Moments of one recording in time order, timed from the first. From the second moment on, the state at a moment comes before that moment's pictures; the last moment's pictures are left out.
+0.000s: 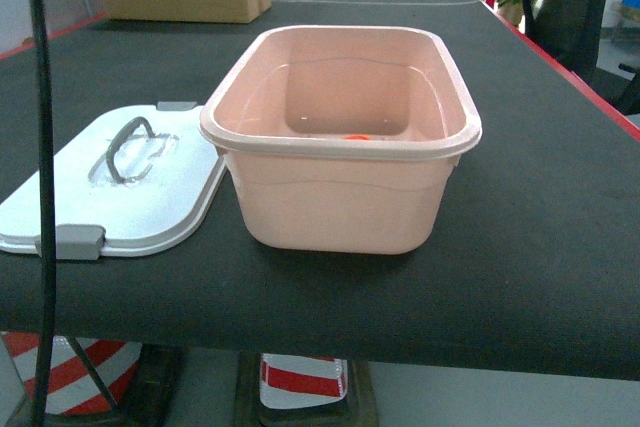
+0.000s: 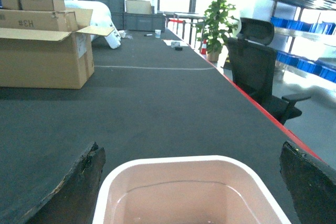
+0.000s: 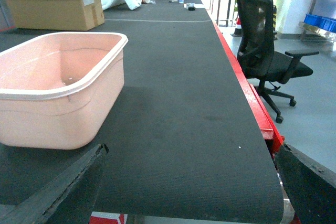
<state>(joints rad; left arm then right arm) -0.42 1.93 1.35 0.70 -0.21 -0.04 0.00 0.00 0.01 -0.01 0.00 0.00</state>
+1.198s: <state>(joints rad) 0.03 2.34 1.35 0.58 -0.04 0.02 0.00 0.00 0.01 -0.01 0.00 0.00</state>
